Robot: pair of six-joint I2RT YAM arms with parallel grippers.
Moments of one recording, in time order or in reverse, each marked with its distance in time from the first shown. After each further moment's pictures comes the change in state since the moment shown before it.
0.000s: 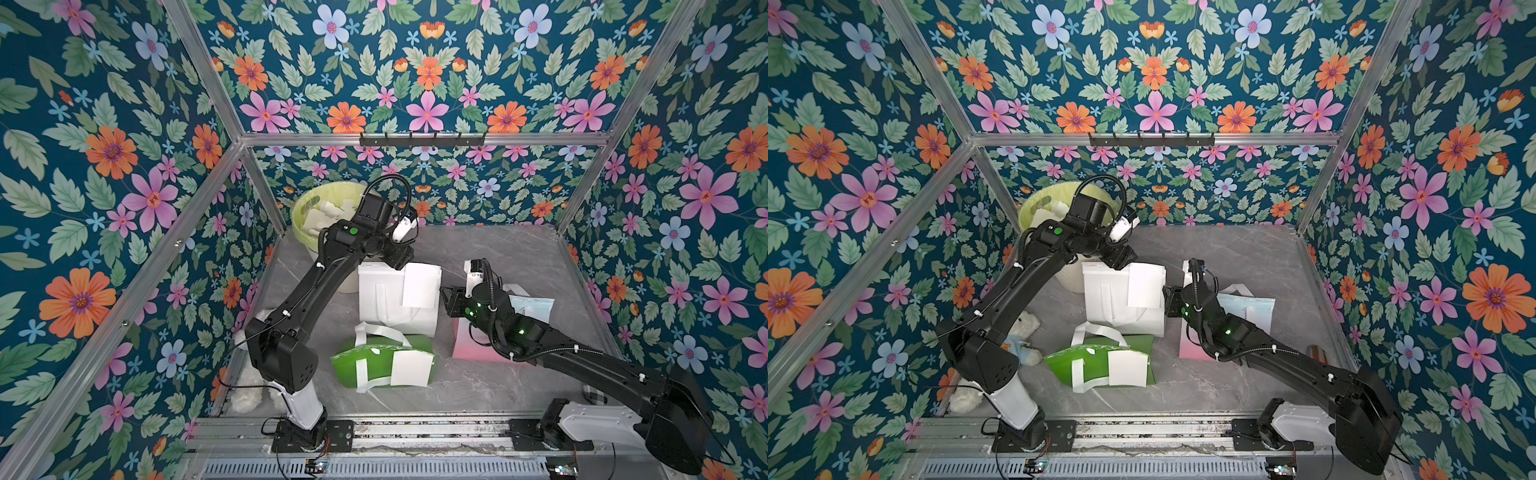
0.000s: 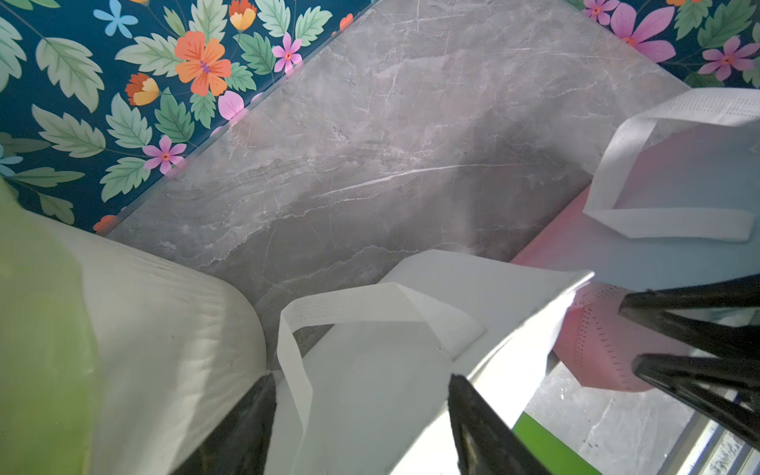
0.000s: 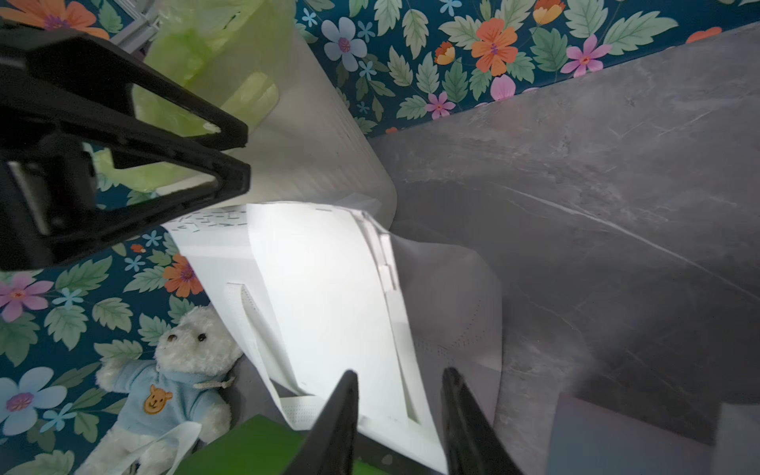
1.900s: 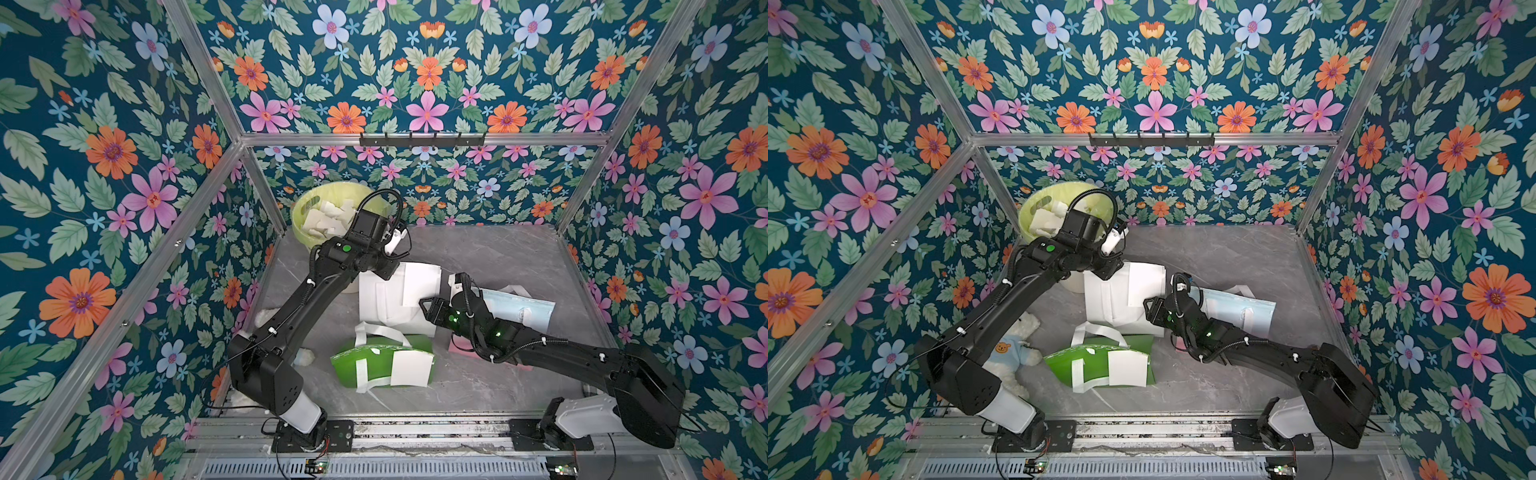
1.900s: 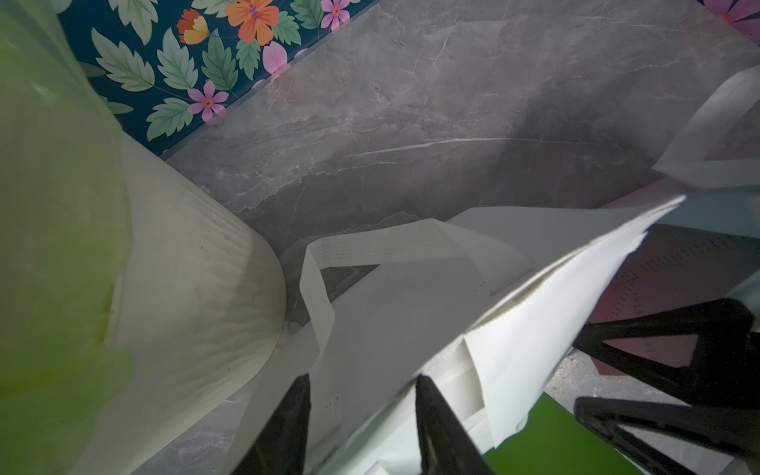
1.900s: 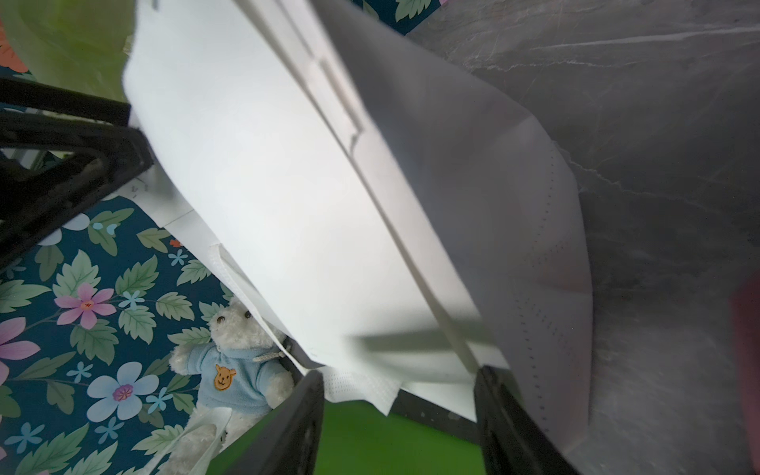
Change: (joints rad) left arm -0.004 -0.147 -0.237 0.088 -0.132 -0.078; right arm 0.055 0.186 -0.047 0.140 -0.077 0.313
